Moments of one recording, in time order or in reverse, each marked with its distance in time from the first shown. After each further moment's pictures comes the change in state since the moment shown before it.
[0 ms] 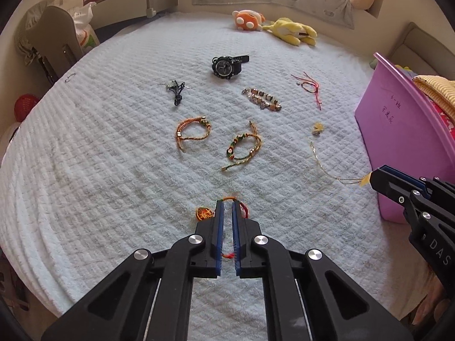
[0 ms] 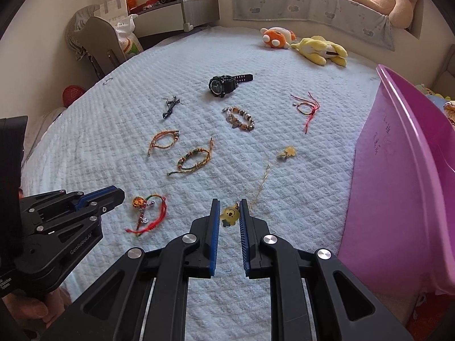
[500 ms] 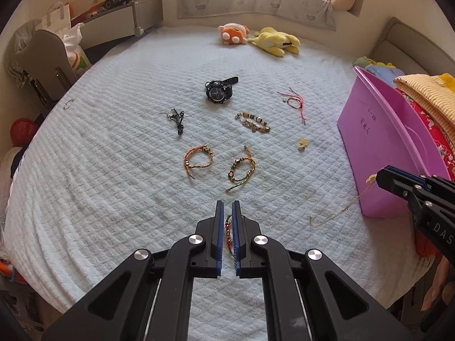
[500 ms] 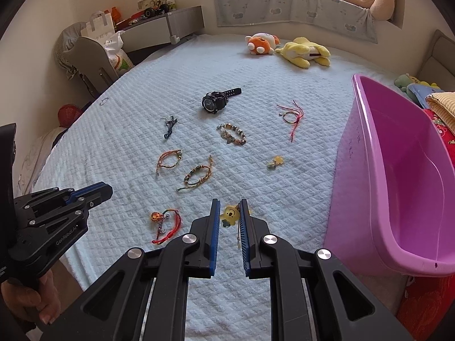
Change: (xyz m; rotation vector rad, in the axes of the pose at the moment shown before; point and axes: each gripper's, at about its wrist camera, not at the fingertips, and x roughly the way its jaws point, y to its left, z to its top) left arm -0.049 0.012 0.026 0.084 -0.008 -0.030; right arm -0.049 0.001 0.019 0.089 0.001 -0.020
